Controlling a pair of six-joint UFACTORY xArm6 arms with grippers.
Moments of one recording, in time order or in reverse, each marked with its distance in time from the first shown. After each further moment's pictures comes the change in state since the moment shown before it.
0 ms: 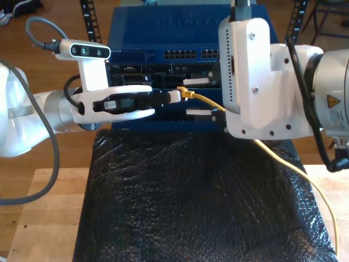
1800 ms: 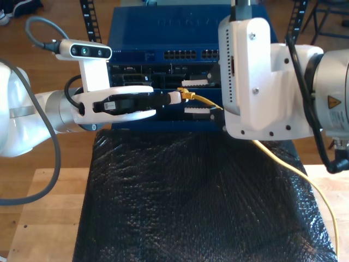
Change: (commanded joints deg) left arm -0.4 0.0 0.1 0.1 1.1 0.0; right arm 0.7 -0.4 0.1 0.1 -0.4 -0.1
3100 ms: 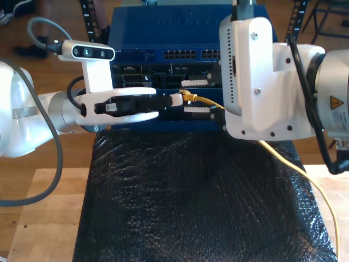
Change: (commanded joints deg) left arm -0.7 0.0 0.1 0.0 1.0 -0.2; right arm 0.1 -0.4 -0.1 0.0 0.0 0.0
